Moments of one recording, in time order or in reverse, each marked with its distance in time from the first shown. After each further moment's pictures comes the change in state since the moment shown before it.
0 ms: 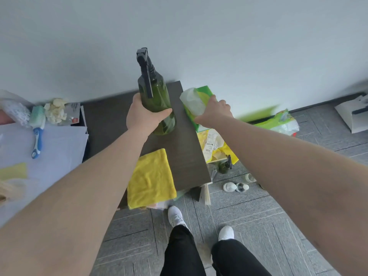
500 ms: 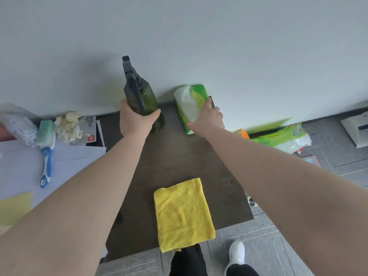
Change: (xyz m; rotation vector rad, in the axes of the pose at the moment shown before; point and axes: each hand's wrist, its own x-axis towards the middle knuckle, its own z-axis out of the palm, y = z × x) left_hand 0.140 -0.075 -0.048 -0.139 0.156 -0.123; right_hand 0.060 -0.139 0.055 0.090 0.010 0.033
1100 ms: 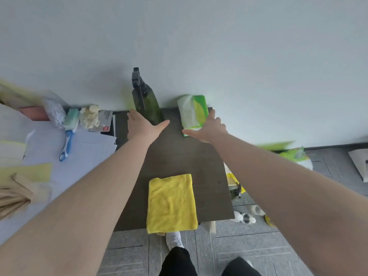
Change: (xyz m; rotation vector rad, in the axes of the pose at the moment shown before) left_hand -0.055 0.015 -0.023 0.306 -0.098 -0.116; right_hand -0.042 0.019 -0.039 -0.114 -0.099 -0.120
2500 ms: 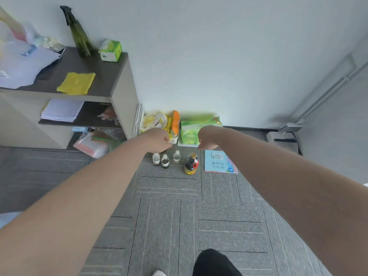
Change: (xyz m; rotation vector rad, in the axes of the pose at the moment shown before) left_hand -0.730 0.092 0.321 0.568 -0.359 0.526; right_hand -0.402 0.664 -0.132 -0.859 -0.198 -0.480
